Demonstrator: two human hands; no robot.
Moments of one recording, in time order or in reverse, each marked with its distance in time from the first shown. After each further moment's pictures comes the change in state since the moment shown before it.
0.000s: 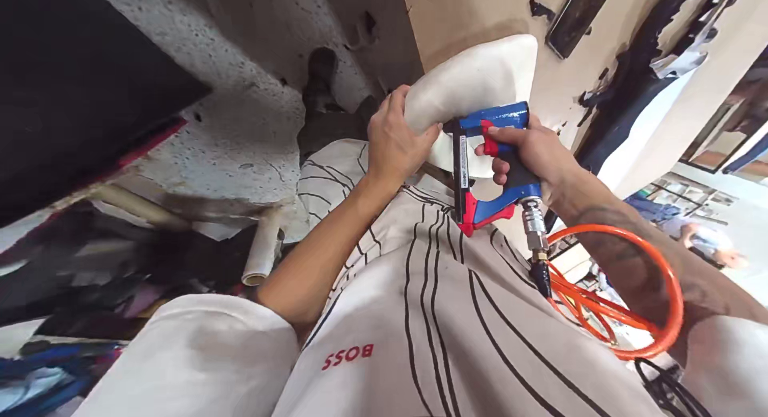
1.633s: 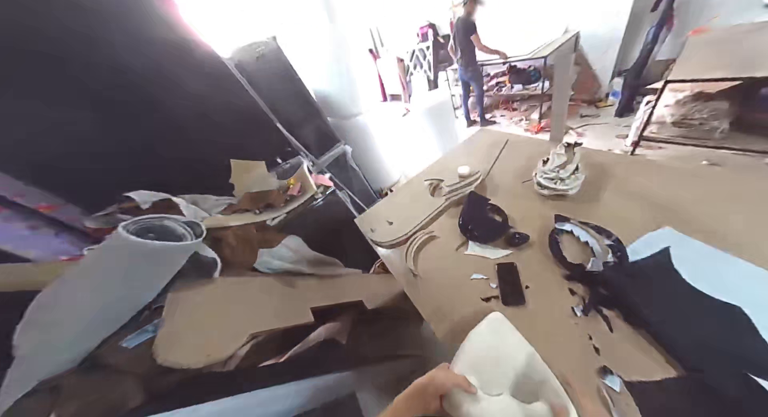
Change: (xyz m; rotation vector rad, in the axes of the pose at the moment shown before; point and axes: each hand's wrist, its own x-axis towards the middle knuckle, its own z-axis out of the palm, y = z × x) left_hand -0.012 0.096 -0.020 -0.067 -0.577 -0.335; right_hand 0.065 0.191 -0.115 -0.104 0.556 -1.164
